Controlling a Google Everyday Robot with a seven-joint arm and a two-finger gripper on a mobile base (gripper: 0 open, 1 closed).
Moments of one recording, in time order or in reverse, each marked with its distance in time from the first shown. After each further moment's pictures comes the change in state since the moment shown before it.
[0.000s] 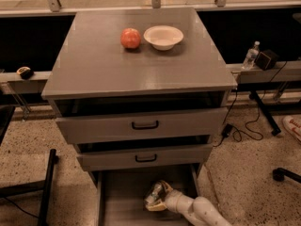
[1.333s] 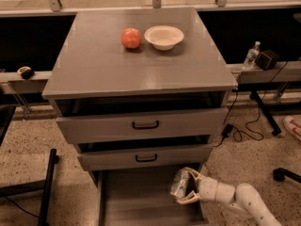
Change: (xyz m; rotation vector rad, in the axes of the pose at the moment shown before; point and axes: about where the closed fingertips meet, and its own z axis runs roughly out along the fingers) arm -0.118 -0.054 -0.174 -0.094 -0.168 -0.311
